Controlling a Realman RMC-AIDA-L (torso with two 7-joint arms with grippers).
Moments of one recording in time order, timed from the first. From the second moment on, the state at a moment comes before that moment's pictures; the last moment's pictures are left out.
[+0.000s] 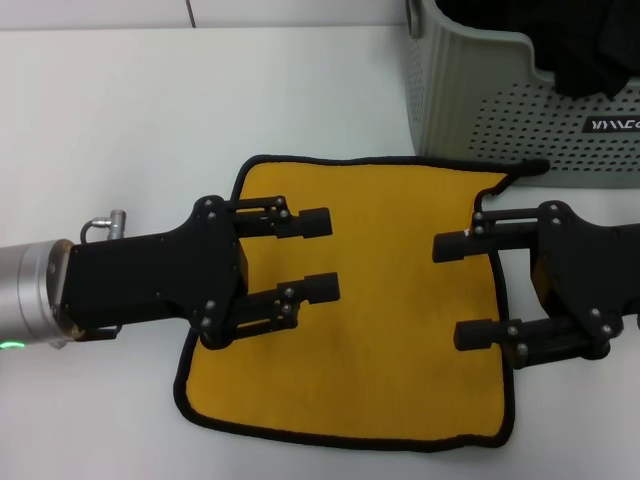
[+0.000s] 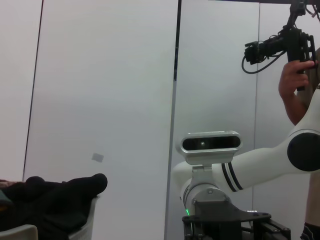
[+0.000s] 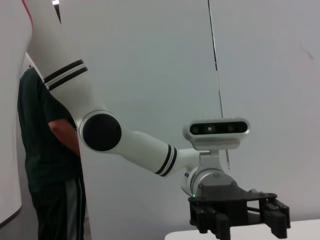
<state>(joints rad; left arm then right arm) -0.42 -2.06 0.98 0.56 1.55 1.91 -1.05 0.54 2.02 -1.01 -0.68 -1.63 -1.96 1.22</state>
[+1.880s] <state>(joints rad) -0.40 -2.05 0.98 0.56 1.55 1.90 -1.04 0.59 2.03 -1.02 -0.59 -1.62 -1.91 1.17</state>
